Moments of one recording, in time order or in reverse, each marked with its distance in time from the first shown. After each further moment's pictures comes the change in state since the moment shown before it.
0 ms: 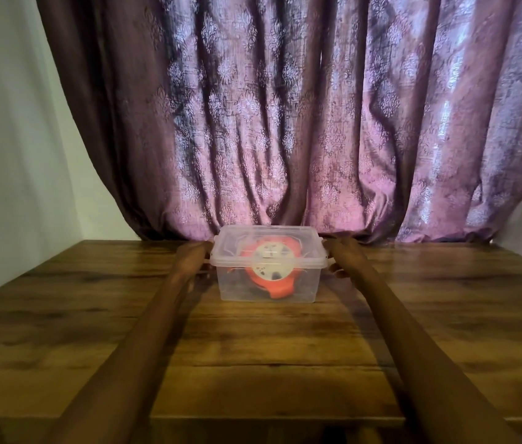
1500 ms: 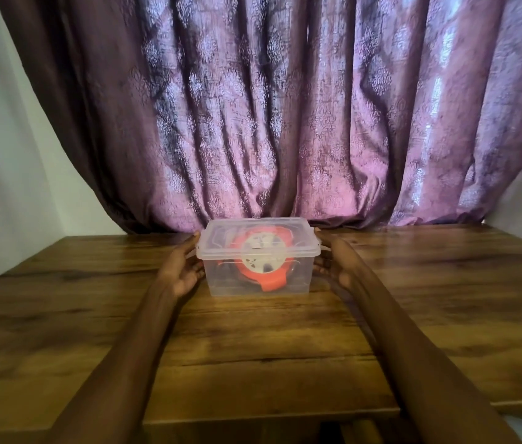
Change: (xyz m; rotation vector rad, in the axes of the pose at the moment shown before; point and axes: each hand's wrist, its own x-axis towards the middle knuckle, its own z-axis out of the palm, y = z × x) left_hand 0.030 -0.033 0.004 -0.498 -0.186 -0.145; right_hand -0.002 0.030 0.016 0.605 -0.140 0.240
